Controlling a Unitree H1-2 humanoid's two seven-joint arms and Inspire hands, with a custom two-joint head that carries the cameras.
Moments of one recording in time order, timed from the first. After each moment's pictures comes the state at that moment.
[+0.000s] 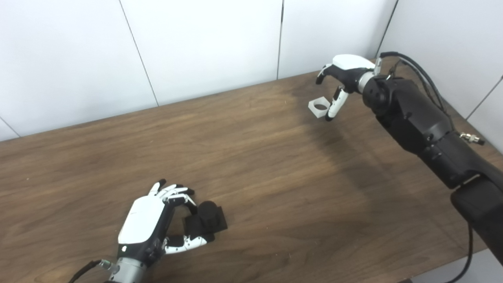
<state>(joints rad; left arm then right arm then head) -0.03 0.26 -0.38 -0.19 0.83 -0.01 -0.14 -0.60 -0.71 0.30 0.19 -0.77 0.40 0.46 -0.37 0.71</state>
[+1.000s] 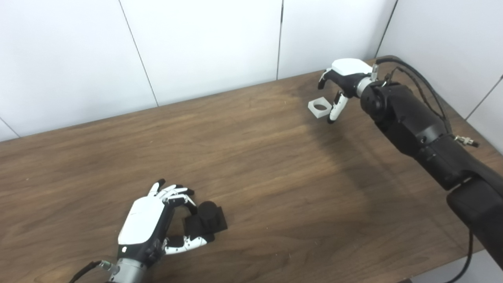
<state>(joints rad) -0.03 0.26 -0.37 -0.19 0.83 -0.01 -0.13 -0.61 -0.70 0.32 0.29 -0.80 0.34 0.40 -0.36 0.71</state>
